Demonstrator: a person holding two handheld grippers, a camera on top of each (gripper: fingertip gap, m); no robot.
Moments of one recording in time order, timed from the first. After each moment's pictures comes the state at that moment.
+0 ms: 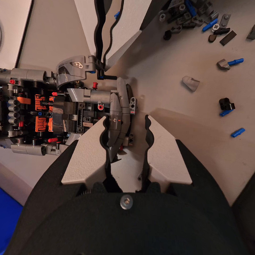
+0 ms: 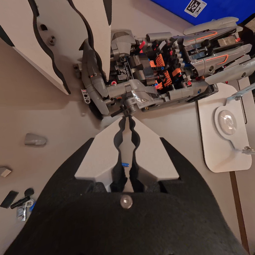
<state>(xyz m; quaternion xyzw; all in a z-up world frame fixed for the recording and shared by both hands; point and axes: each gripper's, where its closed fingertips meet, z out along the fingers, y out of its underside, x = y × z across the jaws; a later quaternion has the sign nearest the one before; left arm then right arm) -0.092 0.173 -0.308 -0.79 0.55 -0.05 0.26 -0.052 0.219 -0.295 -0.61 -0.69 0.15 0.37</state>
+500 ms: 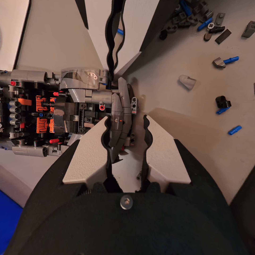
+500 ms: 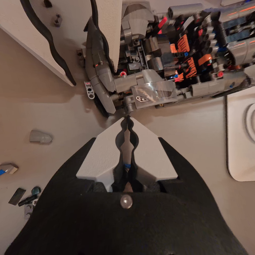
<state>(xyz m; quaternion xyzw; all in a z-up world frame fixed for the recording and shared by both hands) -0.091 0.169 -0.308 -0.79 0.55 -0.06 0.26 -0.059 0.214 -0.320 -0.62 -0.71 0.16 0.30</state>
